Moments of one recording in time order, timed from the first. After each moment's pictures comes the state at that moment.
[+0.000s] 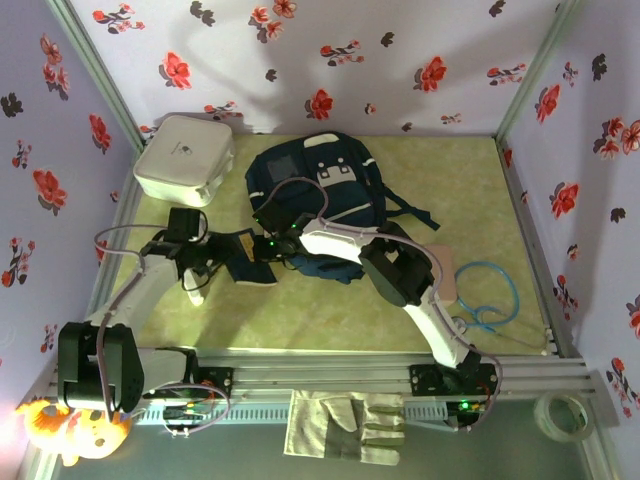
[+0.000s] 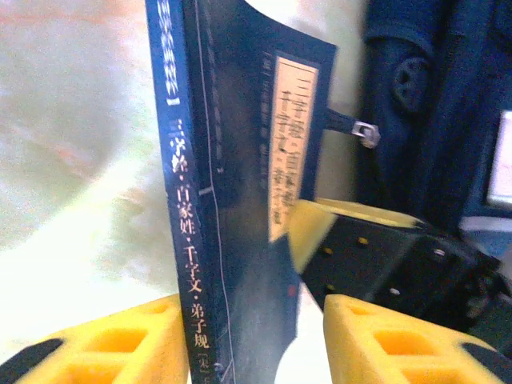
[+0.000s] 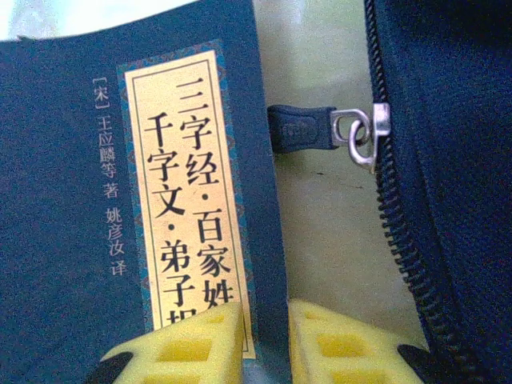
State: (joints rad) left arm -0.15 1.21 0.73 -0.53 0.30 -0.79; right arm 0.94 2.30 1.73 -0.42 -0.19 0.70
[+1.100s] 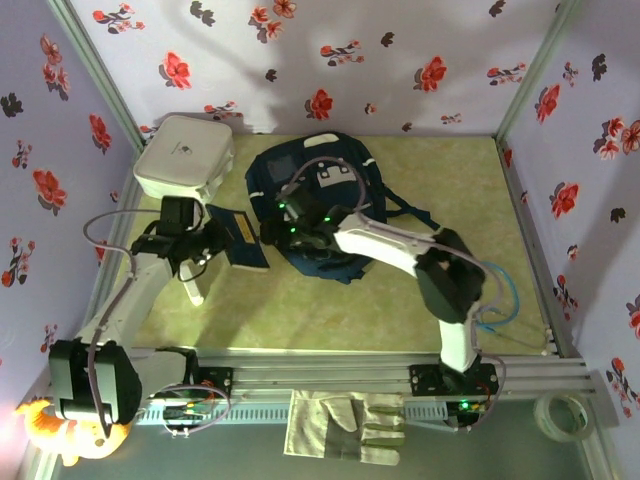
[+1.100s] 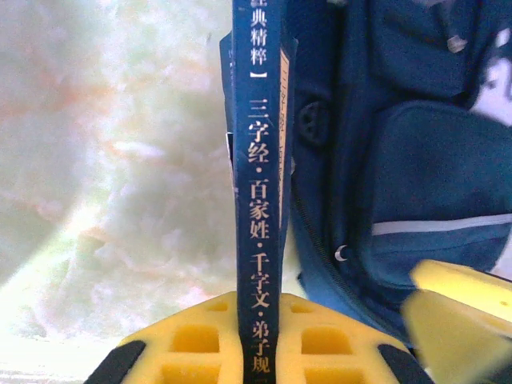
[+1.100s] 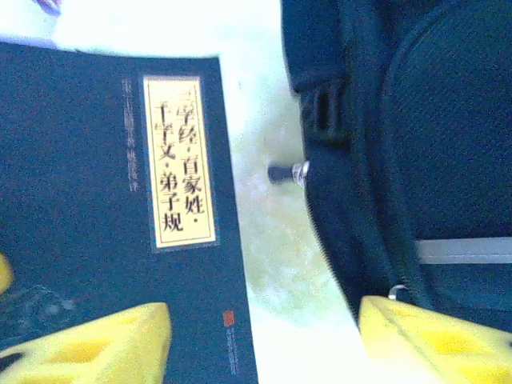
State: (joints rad) left arm -0.16 1.14 0.86 -0.60 0.26 -0.74; right arm 0.89 1.87 1.44 -0.33 -0.06 0.70
